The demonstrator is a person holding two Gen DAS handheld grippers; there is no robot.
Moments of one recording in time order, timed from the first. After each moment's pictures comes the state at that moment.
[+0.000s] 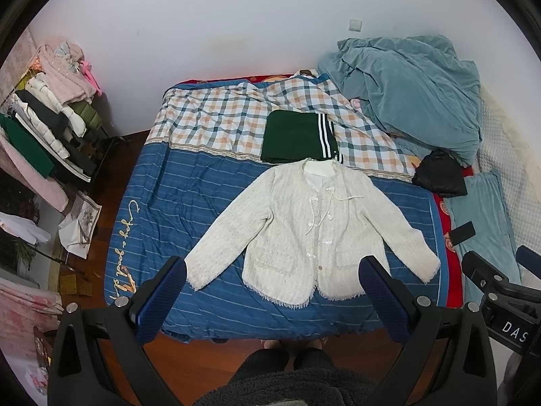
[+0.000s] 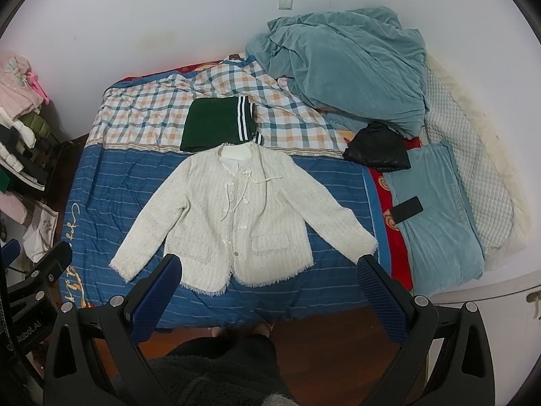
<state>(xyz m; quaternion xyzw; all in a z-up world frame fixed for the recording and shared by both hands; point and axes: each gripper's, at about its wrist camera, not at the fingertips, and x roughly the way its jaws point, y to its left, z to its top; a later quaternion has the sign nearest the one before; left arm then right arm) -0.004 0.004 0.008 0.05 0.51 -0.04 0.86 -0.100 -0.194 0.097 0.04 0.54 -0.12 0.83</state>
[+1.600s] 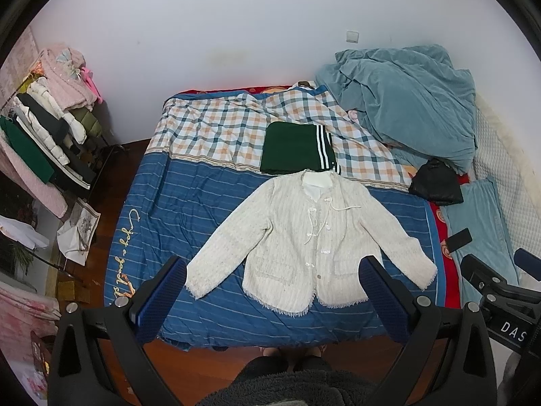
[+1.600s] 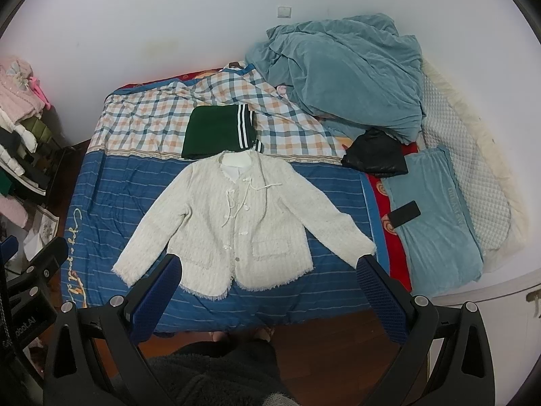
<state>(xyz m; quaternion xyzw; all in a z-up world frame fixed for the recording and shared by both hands) -0.005 0.000 0.023 0.05 0.49 -0.04 0.87 -0.096 -0.186 0.126 0.05 0.53 -0.12 0.84</state>
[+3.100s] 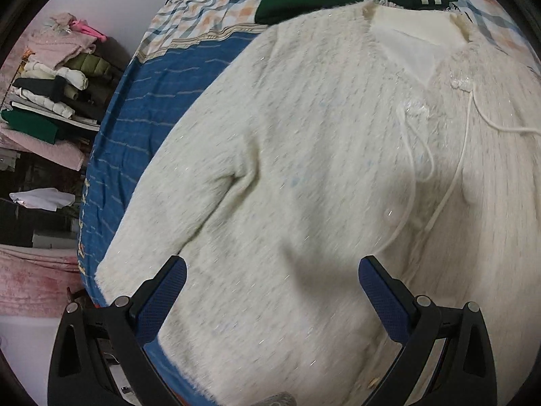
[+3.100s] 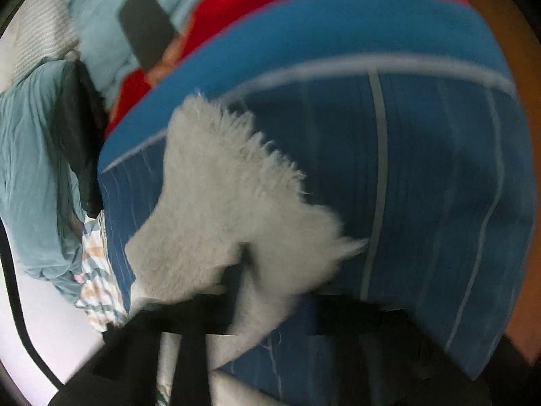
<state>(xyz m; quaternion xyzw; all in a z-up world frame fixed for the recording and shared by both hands) 0.225 -0.112 -0.486 0.15 0.62 0.16 0.75 -0.146 -0.582 -0.561 0.67 0.28 -0.43 0.53</state>
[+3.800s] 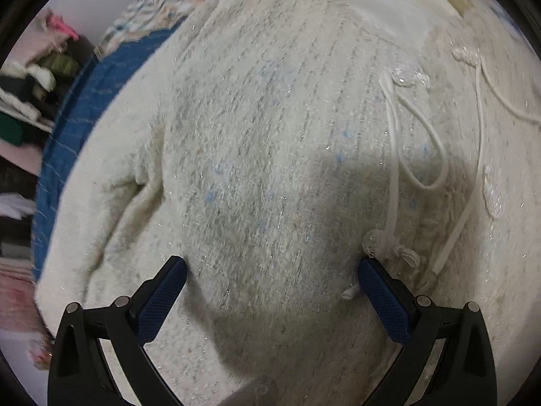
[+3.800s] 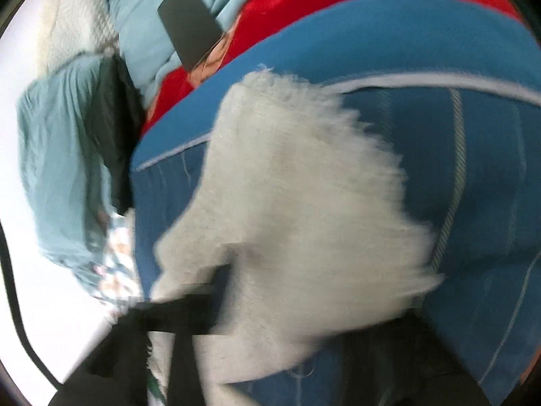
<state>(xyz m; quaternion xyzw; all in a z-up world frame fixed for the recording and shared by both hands) 0.242 -0.107 -0.565 0.09 0.62 0.10 0.77 -0.103 -0.591 -0.582 0.67 0.24 -0.39 0.59</state>
